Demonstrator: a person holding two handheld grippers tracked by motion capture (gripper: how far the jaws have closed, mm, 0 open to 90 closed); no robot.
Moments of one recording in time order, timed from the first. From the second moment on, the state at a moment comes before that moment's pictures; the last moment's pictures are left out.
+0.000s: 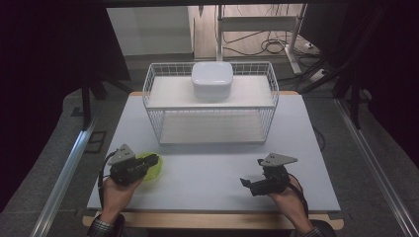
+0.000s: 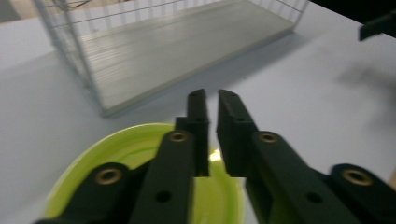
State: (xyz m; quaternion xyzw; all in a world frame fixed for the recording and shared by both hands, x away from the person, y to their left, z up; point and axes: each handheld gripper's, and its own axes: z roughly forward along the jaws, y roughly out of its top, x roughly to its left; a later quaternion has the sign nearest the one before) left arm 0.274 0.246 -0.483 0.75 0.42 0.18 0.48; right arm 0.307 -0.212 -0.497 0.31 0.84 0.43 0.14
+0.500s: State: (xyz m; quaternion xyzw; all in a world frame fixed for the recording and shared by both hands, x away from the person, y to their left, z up) left arm 0.280 0.309 -0.502 0.71 0.53 0.23 0.41; right arm 0.307 -0.211 -0.500 0.30 0.85 0.41 0.13
